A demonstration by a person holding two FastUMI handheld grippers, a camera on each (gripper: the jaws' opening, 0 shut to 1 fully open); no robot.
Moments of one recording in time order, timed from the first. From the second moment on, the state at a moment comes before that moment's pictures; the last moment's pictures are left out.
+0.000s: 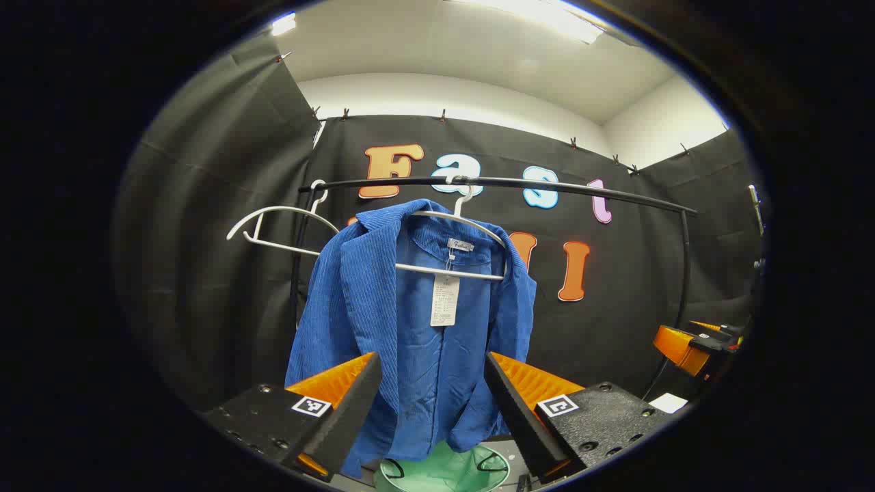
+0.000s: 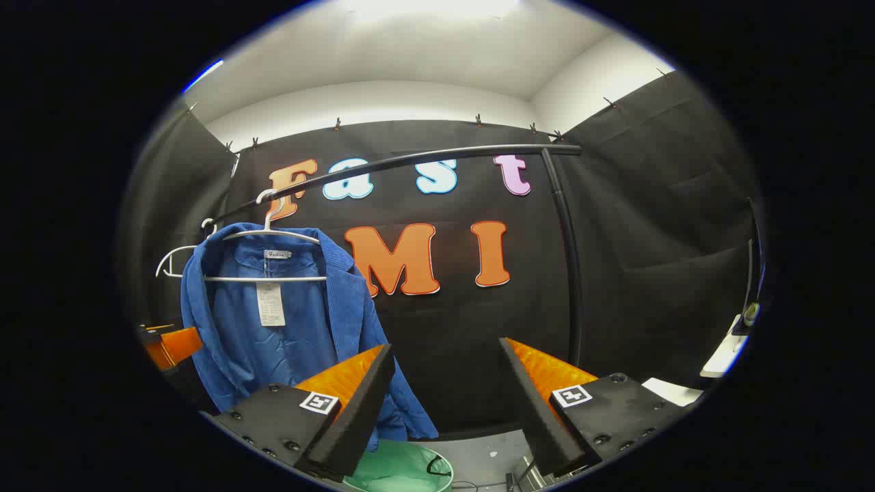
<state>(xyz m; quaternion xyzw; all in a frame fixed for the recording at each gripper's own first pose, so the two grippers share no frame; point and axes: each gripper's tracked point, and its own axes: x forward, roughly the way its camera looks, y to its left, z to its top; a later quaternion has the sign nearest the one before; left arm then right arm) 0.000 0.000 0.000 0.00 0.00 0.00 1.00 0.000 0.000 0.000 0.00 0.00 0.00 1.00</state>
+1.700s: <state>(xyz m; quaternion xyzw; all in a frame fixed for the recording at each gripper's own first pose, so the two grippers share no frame) 0.064 0.066 -0.011 0.03 0.02 0.14 0.99 0.127 0.131 -0.033 0.01 0.05 0.16 0.99</state>
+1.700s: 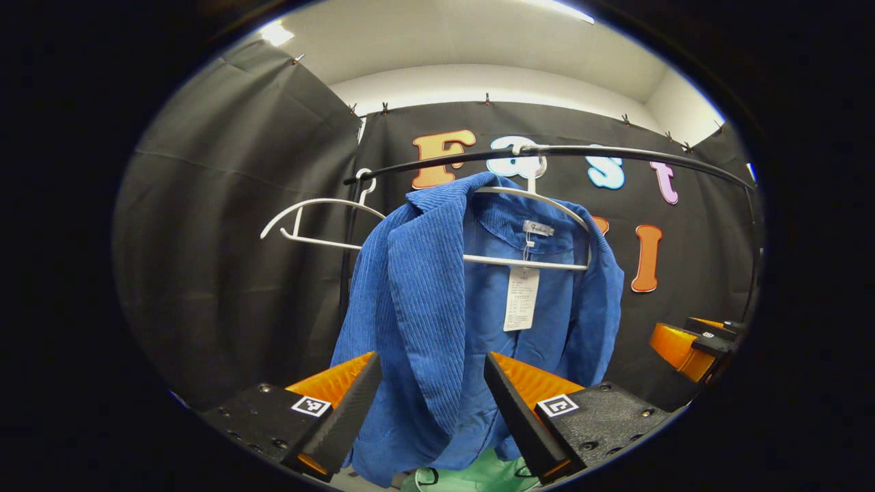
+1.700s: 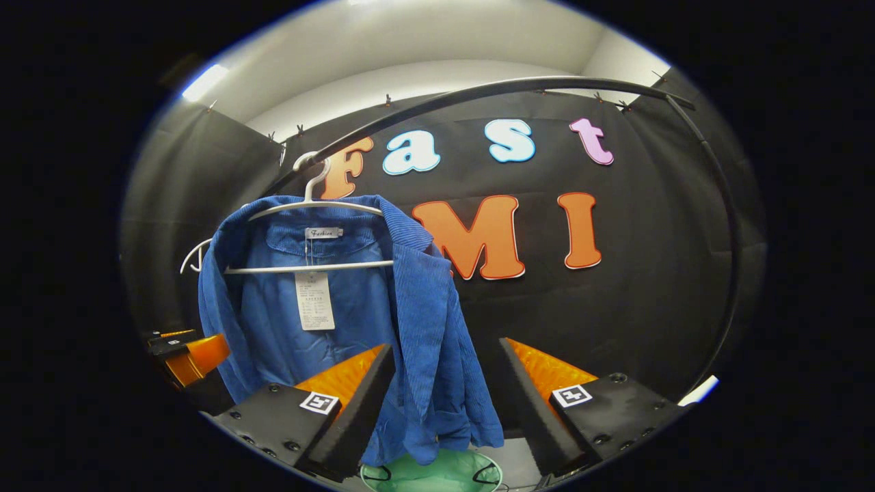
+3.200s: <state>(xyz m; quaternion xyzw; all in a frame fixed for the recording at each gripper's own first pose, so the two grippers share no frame) 0.101 0.094 0.026 0.03 0.02 0.14 0.99 0.237 0.202 -0.043 0.27 0.18 0.32 0.89</state>
